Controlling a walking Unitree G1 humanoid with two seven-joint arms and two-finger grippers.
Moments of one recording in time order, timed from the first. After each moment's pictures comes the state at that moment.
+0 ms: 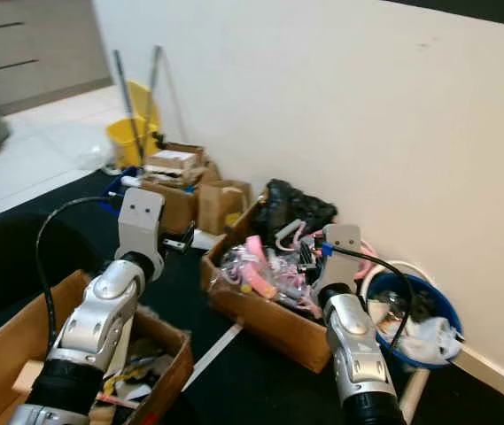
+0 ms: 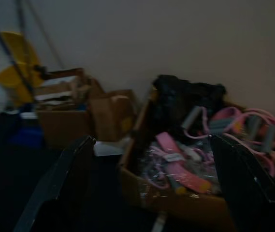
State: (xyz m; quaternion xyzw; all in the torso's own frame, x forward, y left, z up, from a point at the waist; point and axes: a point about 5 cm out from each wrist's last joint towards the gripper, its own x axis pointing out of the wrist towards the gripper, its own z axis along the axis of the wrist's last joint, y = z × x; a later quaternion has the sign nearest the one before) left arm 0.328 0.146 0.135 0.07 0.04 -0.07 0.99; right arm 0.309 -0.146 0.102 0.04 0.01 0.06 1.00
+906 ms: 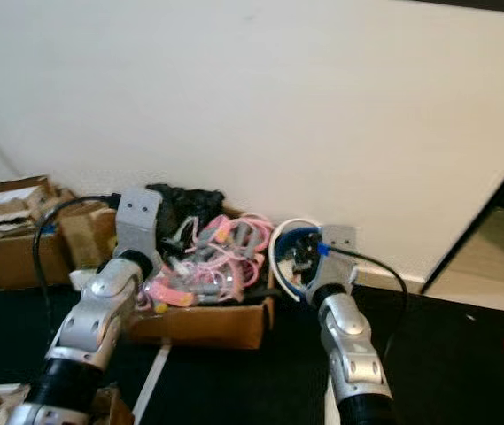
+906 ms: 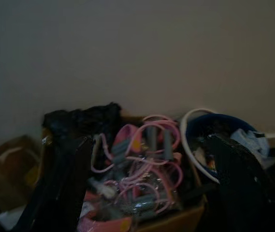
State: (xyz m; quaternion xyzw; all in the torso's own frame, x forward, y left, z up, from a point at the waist) left arm 0.329 0.145 0.137 0.07 0.04 -0.08 0.99; right arm 0.309 -0.145 0.104 0.04 0.01 0.06 1.00
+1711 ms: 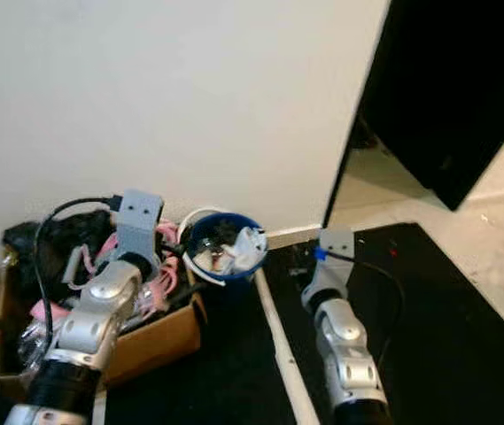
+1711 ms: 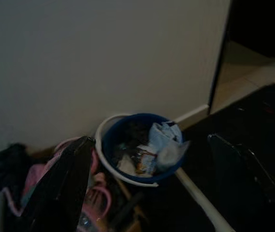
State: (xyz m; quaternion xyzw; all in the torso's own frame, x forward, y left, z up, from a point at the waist) left arm 0.329 0.148 0.134 0.07 0.05 -0.07 0.99; right arm 0.305 -0.141 0.097 0.05 0.02 0.05 1.00
